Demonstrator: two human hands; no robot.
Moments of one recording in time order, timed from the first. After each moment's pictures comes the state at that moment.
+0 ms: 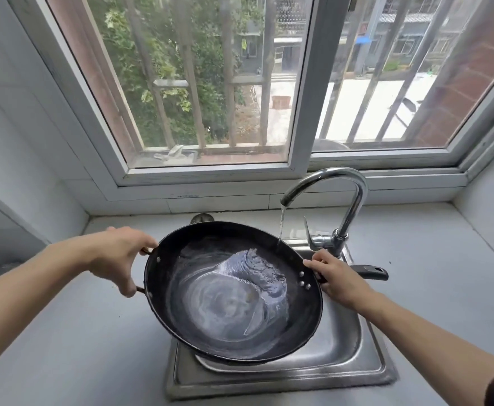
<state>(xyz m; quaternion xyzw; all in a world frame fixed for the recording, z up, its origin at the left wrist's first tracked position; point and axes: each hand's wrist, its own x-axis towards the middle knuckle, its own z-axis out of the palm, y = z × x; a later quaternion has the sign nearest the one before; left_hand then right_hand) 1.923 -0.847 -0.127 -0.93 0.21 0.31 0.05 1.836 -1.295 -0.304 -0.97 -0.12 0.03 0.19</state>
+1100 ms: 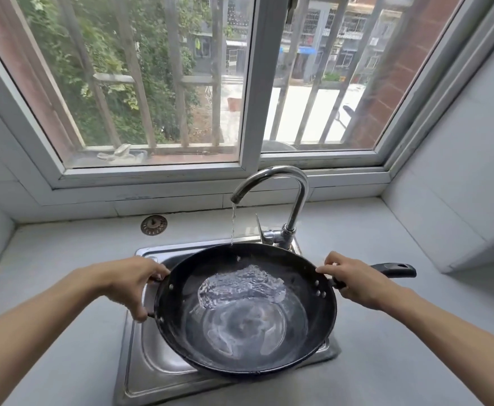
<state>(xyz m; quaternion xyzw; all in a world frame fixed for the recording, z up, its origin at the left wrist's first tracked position) 1.912 -0.920 -0.201 -0.87 0.35 0.35 -0.07 1.751 -1.376 -0.209 -0.98 -0.06 0.14 0.09</state>
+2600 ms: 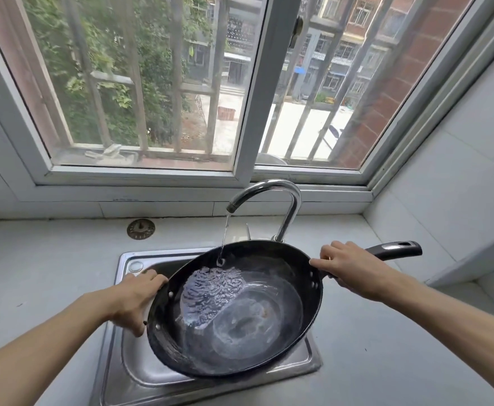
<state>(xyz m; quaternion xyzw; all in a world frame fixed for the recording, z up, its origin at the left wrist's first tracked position) 1.903 -0.934 -0.265 -0.89 0.38 0.25 -0.01 1.767 -1.365 -0.139 -0.97 -0.20 0.03 -0.16</state>
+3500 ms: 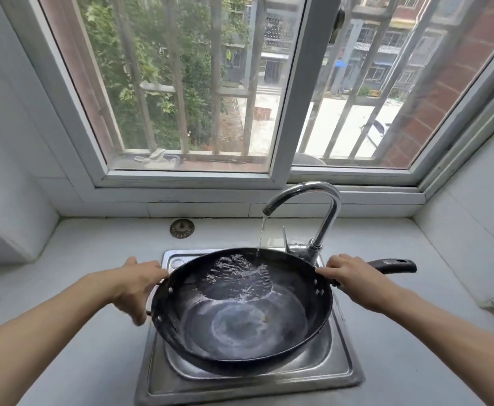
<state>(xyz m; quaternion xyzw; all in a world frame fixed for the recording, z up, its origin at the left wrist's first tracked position) 1.898 -0.890 -0.188 -0.90 0.27 0.32 0.09 1.803 -1.339 -0.204 -0.98 -0.19 0.05 0.00</state>
